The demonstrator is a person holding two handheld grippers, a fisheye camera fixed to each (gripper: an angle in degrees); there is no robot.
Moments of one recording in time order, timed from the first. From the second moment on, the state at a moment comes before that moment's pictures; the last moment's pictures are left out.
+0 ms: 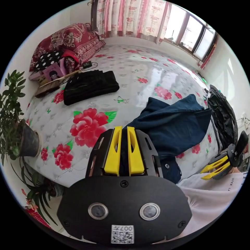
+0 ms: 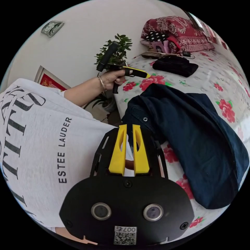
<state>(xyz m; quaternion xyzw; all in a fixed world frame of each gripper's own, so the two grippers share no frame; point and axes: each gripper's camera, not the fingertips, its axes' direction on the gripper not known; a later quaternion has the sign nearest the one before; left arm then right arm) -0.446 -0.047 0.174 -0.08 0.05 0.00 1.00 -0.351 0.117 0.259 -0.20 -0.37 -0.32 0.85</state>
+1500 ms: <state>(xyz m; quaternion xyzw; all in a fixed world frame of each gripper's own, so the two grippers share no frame) -0.318 0.156 0.047 -0.10 -0.16 0.20 0.96 -0.140 0.179 0.141 -0.13 0.06 -0.11 0.98</state>
